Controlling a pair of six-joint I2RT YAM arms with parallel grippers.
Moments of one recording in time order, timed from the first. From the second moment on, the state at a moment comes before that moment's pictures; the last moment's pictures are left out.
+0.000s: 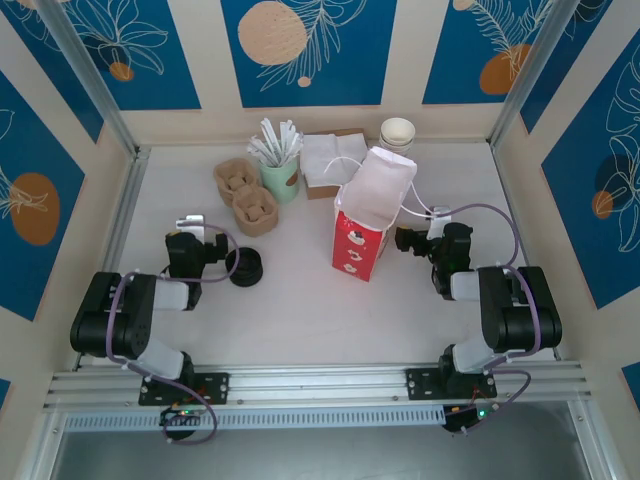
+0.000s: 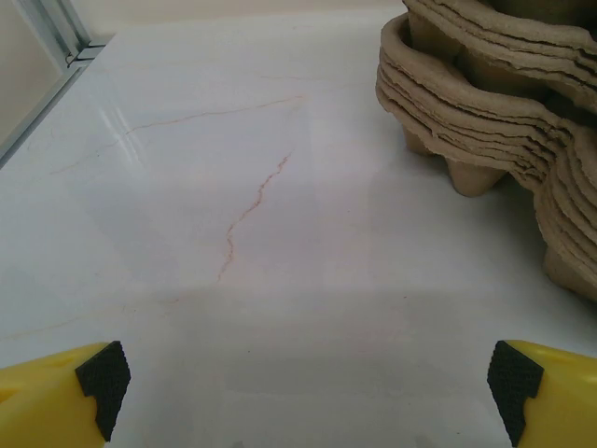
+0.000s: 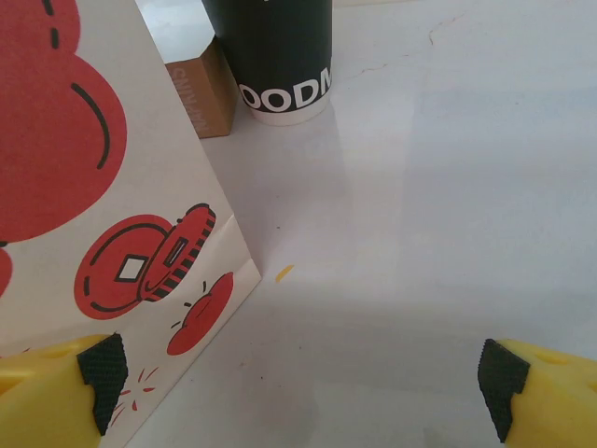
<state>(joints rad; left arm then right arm) -0.08 1.53 0.35 0.77 -0.16 0.01 0.00 1.52 0.39 0.69 -0.19 0.06</state>
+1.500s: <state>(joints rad) -0.08 1.00 0.95 -0.28 -0.31 -0.27 -0.18 1.20 0.93 -0.19 0.08 0.58</state>
